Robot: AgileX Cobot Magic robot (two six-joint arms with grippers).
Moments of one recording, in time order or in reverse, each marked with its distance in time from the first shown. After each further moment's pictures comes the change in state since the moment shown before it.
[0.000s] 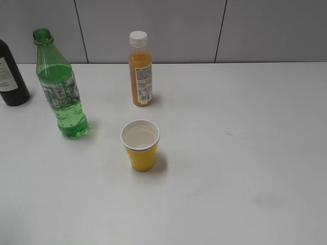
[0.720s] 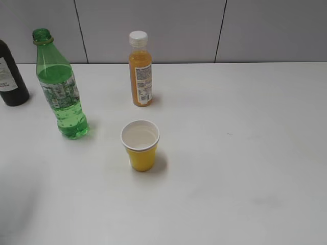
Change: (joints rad) left arm -0.008 0.355 0.097 -0.189 -0.425 0.191; right arm 0.000 0.000 0.000 0.000 0.000 0.000
